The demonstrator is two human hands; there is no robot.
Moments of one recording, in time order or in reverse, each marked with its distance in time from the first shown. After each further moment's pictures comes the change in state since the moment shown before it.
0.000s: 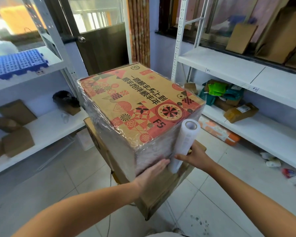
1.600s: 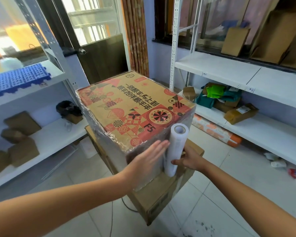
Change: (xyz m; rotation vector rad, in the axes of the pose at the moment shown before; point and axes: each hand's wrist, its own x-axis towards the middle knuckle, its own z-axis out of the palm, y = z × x) left_hand -0.052 -0.108 -0.039 -0.152 0.055 -0.241; right_hand 0.002 0.007 0.001 0.001 -0.134 -0.006
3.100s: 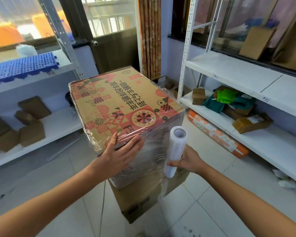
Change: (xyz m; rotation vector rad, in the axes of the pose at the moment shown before) left_hand 0.001 -0.002 0.014 -0.093 0.096 -0.264; right_hand 0.010 0.022 -0.065 -0.146 -0.052 -0.039
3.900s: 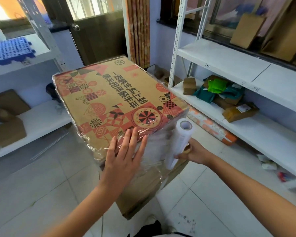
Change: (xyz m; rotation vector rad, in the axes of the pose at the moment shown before) left_hand 0.024 0.029 -0.017 -0.321 0.051 -0.466; right_hand 0.010 0.005 -0.023 0.075 -0.062 0.090
